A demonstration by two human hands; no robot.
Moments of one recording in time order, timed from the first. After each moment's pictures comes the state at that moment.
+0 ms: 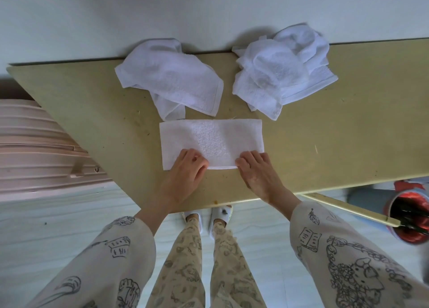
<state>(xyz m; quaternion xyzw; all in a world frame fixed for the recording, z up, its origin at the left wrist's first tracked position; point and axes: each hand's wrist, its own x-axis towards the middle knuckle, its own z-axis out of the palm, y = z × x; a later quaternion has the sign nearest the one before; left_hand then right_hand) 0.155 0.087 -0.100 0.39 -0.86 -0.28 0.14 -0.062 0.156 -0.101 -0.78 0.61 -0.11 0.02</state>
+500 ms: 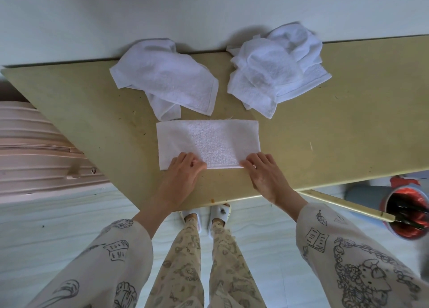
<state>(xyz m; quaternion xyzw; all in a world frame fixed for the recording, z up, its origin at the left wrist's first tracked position) 0.154 0.094 -0.099 0.38 -0.89 -0.21 0.11 -0.082 0.170 -0.096 -0.79 0.61 -0.08 0.04</state>
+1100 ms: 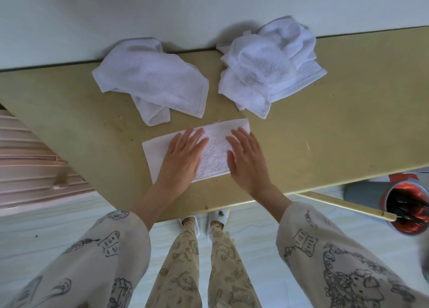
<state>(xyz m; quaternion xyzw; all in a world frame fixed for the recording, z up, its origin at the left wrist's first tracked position) 0.122 0.063 -0.101 0.37 -0.92 -0.12 0.06 -0.051 0.132 -0.094 -0.67 0.72 -0.18 0.06</state>
